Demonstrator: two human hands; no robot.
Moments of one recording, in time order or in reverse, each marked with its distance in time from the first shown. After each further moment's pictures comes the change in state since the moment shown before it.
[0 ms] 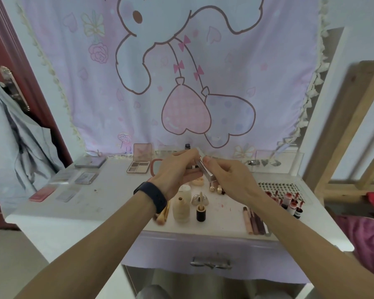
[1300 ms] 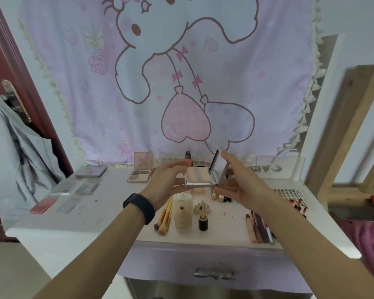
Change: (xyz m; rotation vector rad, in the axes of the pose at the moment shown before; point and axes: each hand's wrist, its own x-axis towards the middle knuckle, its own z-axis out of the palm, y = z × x) left_hand 0.007 -0.004 -0.026 0.066 0.020 -0.021; right_hand 0.014 -0.006 -0.012 0.722 0.040 0.443
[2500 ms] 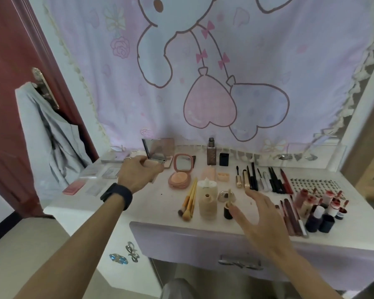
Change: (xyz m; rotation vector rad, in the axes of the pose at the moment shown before) left_hand 0.010 -0.022 -0.135 0.873 0.533 0.075; right_hand -0.011 0.140 -0.017 -0.894 0.139 -0.433
